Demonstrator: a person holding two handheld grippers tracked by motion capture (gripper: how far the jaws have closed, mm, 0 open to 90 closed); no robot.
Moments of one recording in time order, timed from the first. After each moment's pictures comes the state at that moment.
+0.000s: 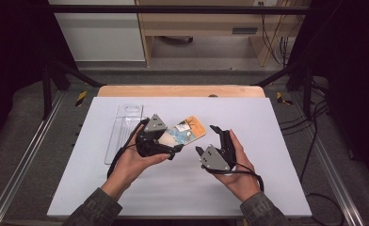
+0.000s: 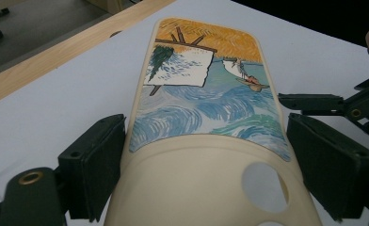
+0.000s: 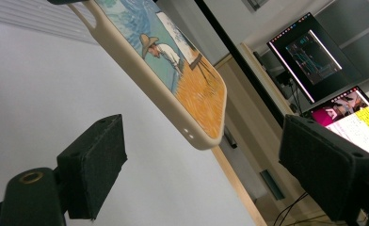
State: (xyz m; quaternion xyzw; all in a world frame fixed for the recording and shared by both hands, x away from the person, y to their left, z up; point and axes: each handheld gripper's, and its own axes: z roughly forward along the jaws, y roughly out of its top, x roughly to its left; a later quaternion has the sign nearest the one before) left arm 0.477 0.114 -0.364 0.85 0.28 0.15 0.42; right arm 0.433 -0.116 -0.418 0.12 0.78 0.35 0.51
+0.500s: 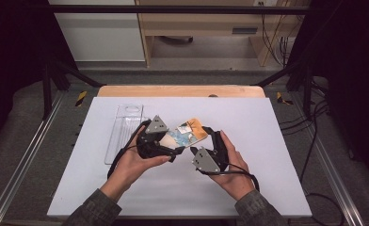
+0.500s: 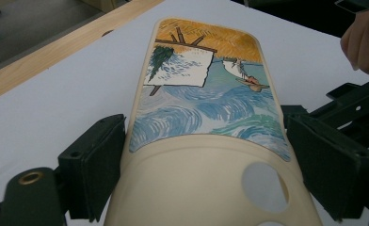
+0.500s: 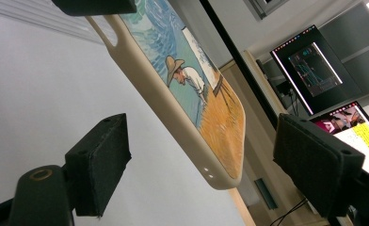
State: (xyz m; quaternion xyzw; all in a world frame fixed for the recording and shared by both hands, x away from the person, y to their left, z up) left arm 0.473 0.111 -0.362 0.86 0.27 0.14 0.42; right arm 0.435 -0.099 -0.423 0.09 0.78 0.34 0.52
